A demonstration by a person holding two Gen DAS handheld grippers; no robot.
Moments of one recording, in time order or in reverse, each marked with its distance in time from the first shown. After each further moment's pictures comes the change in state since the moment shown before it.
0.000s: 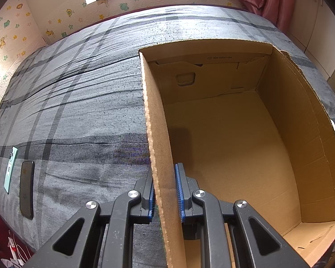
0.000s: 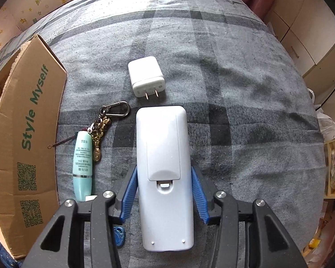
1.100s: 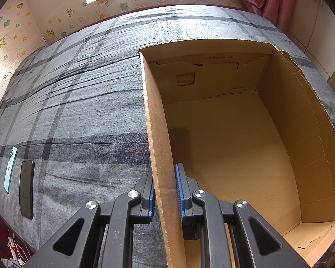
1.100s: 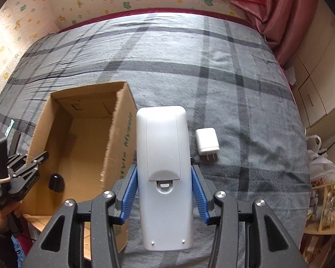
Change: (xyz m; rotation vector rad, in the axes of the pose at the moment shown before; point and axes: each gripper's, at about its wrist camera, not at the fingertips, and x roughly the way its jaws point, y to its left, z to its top) left arm 0.001 0.000 0.001 0.001 0.002 0.000; right arm -0.109 0.088 0.043 -0.179 -0.149 0.089
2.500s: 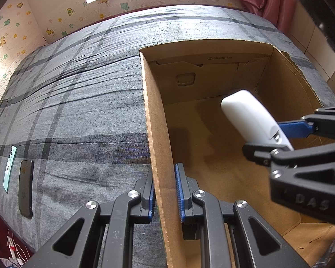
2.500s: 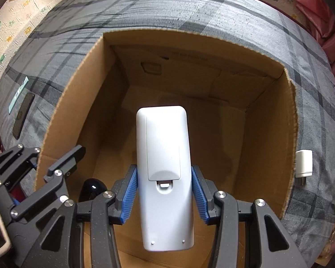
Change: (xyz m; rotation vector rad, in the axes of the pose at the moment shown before) left arm 0.003 0.001 -0.001 -0.001 -0.002 -0.004; right arm 0.120 0.164 0.013 -0.210 0.179 0.109
